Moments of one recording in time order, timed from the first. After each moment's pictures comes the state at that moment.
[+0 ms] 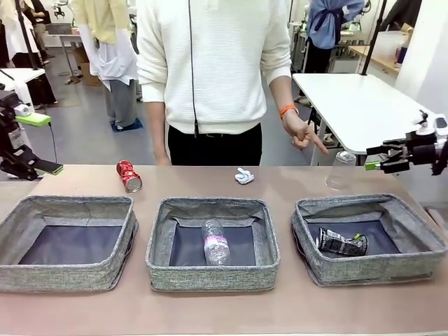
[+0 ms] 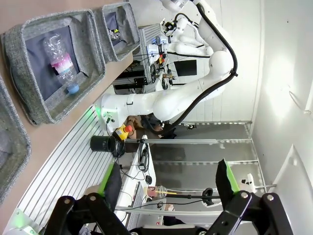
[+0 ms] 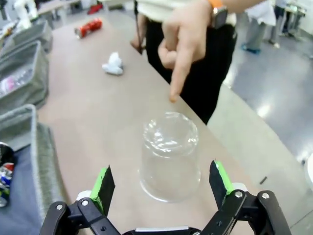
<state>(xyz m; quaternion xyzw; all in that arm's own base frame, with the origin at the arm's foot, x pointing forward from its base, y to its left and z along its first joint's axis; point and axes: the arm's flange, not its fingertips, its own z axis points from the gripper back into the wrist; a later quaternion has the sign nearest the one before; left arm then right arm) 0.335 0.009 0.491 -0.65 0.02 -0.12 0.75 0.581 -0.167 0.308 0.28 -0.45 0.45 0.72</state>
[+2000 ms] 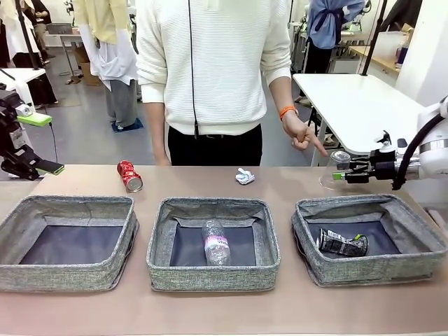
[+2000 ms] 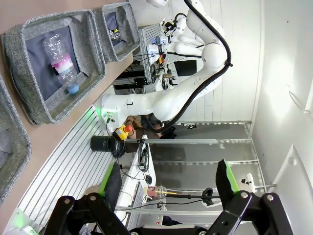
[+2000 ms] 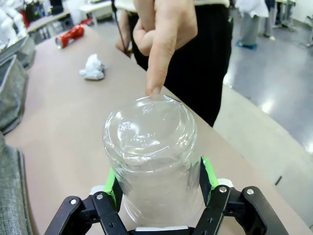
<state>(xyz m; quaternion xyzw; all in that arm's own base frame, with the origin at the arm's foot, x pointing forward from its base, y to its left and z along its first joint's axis) 0.335 0.009 0.491 -0.65 0.02 -0.12 0.75 0.611 -0.116 0.240 0.31 -0.46 0.40 0.73</state>
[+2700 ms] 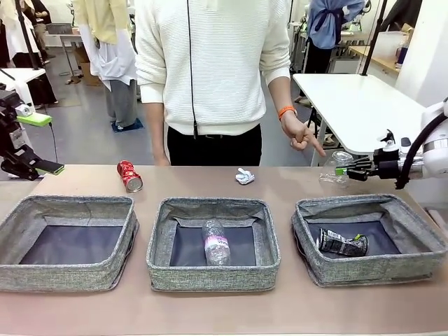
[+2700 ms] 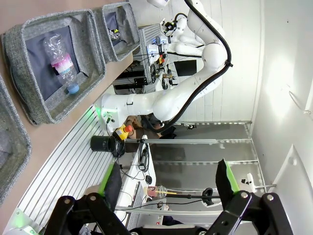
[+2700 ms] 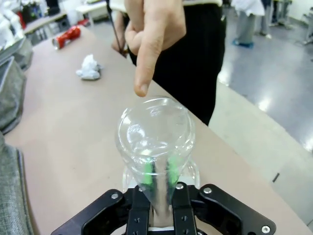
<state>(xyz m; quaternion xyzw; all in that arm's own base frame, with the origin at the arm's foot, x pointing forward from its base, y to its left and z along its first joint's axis) 0.335 0.009 0.491 -0.65 0.02 -0.12 0.75 0.610 -0.126 0.244 0.31 -0.46 0.39 0.74</state>
